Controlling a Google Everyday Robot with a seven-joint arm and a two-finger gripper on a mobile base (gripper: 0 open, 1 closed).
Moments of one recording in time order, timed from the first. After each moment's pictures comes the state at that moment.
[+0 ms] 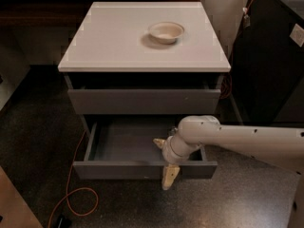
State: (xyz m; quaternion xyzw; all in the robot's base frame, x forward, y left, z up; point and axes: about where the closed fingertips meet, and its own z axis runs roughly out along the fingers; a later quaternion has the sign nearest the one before) arm 0.526 -0.049 0.518 -0.74 0.63 0.11 0.20
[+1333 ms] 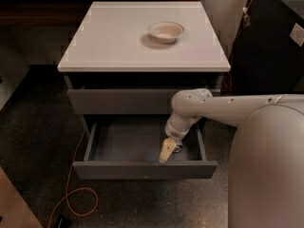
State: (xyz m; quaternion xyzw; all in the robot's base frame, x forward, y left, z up) arm 0.616 -0.090 0.536 -0.56 0.81 0.07 0.12
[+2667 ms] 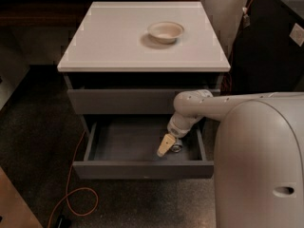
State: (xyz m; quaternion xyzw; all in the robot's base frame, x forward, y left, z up) arm 0.642 -0.103 0.517 -0.44 0.89 0.06 0.12
